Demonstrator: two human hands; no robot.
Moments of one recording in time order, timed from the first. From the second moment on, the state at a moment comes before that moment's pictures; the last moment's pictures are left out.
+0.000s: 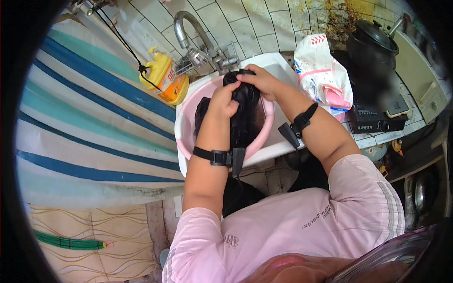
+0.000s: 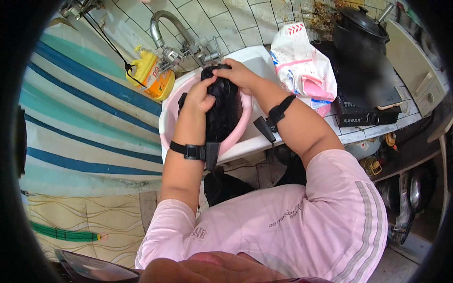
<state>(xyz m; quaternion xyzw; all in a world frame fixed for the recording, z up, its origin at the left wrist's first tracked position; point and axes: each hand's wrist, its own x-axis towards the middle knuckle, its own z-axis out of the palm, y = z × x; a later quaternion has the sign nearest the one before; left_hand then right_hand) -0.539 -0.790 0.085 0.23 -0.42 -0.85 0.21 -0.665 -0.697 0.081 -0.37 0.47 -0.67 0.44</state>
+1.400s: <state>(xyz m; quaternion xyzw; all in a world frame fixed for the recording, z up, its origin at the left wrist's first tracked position) -0.544 -0.792 0.064 0.21 -0.34 -0.88 0.26 -0.602 -0.687 0.105 -0.57 0.62 -0.52 -0.11</state>
